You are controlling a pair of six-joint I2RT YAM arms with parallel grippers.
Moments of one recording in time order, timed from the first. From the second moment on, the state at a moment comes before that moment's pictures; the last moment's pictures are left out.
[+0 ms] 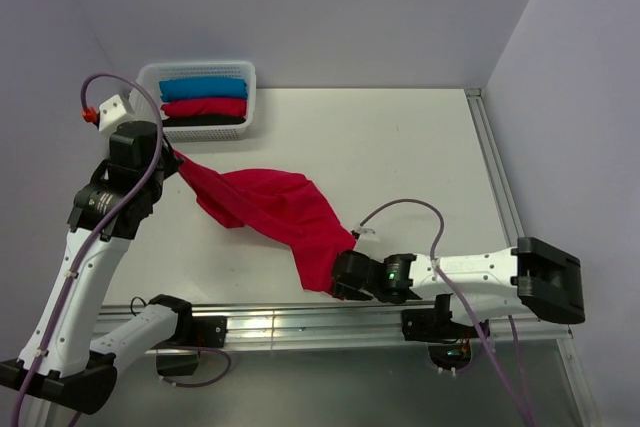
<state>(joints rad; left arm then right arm) -0.30 0.96 1.30 -0.83 -0.51 -0.67 1.27 1.16 0.46 -0.36 0.29 1.28</state>
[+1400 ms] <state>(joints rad) -0.30 0.93 1.27 -0.82 -0.44 -0.65 0.82 0.82 0.96 -0.75 0.40 0.87</state>
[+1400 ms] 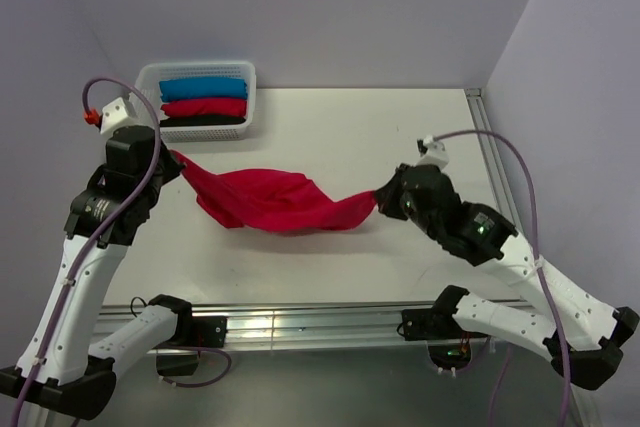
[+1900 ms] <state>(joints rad) -0.30 0.82 1.40 -0.80 -0.32 -0.65 0.65 0.95 1.72 -0.66 0.32 0.53</state>
